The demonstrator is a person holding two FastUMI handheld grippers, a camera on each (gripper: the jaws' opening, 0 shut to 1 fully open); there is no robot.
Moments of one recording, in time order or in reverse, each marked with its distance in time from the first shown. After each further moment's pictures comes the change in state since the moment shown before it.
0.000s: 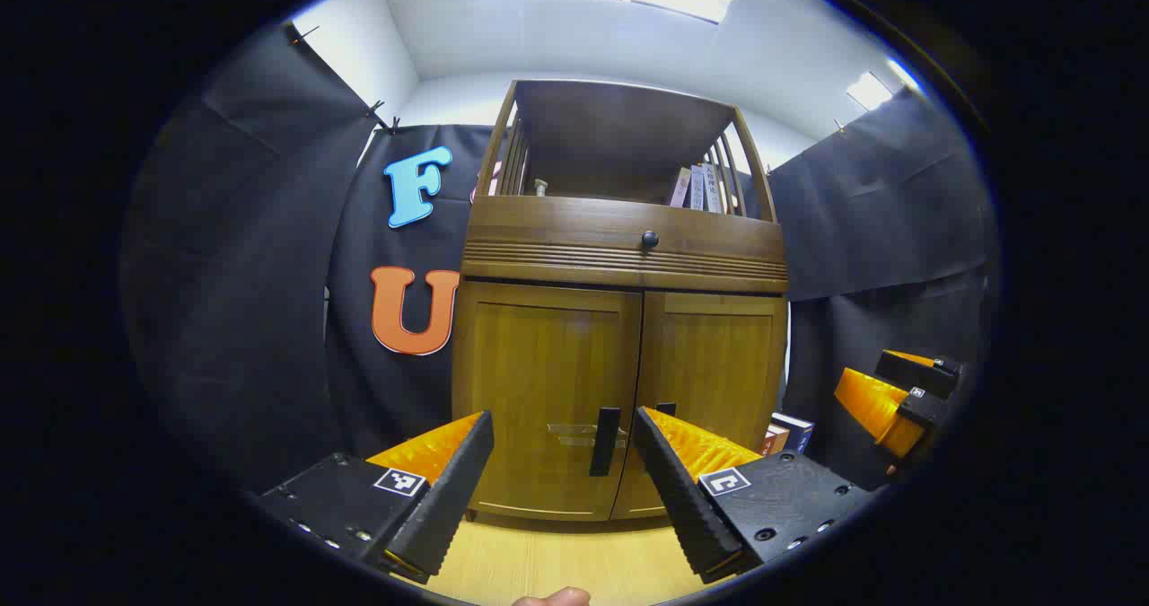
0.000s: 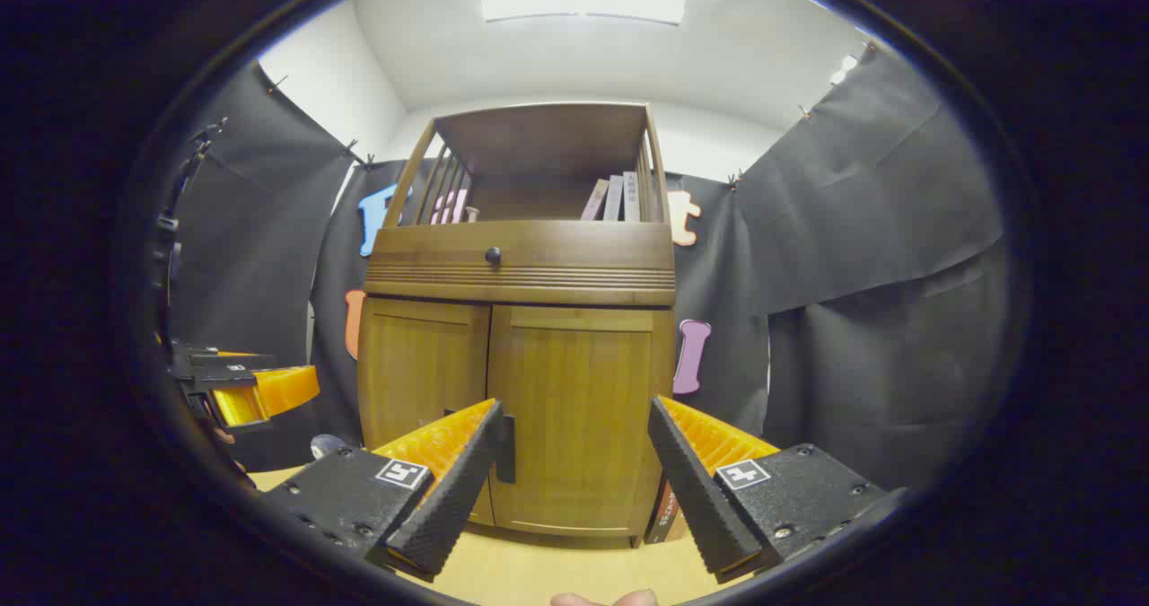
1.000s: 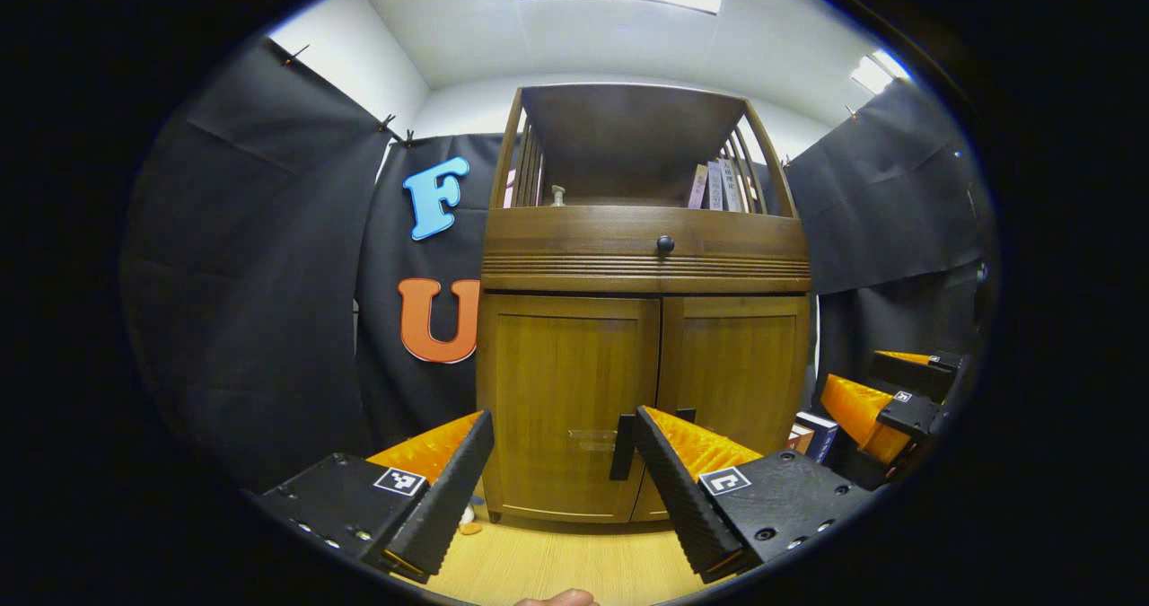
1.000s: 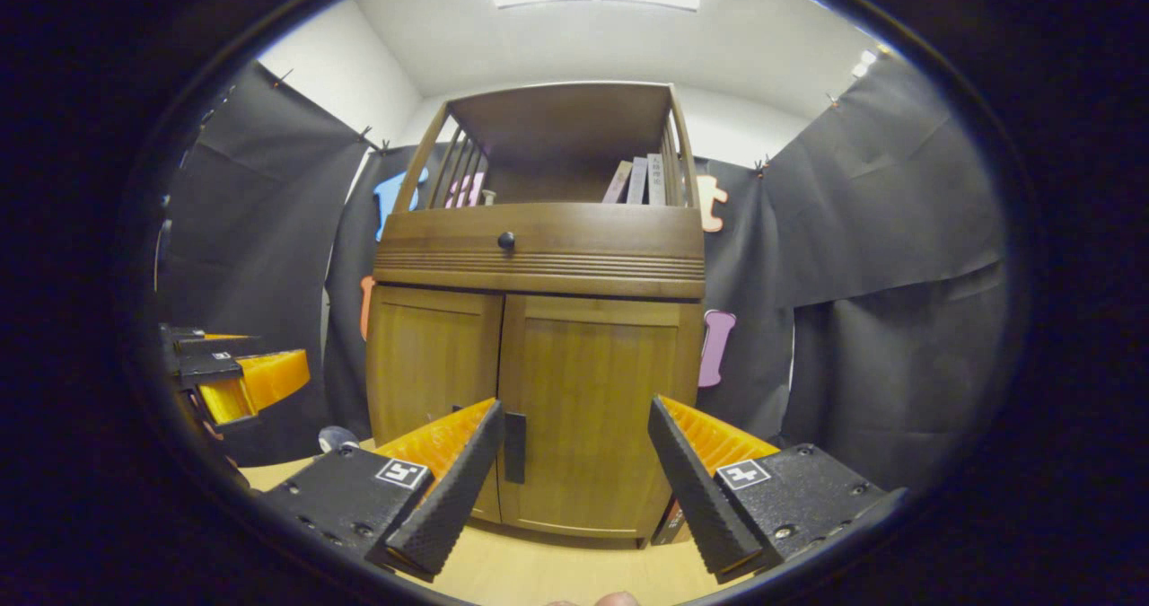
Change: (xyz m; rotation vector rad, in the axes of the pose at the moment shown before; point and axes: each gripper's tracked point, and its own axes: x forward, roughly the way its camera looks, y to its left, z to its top) left arm -0.001 0.001 0.010 0.060 0.009 0.090; right arm 0.036 0.012 -0.002 -0.006 0.078 0.066
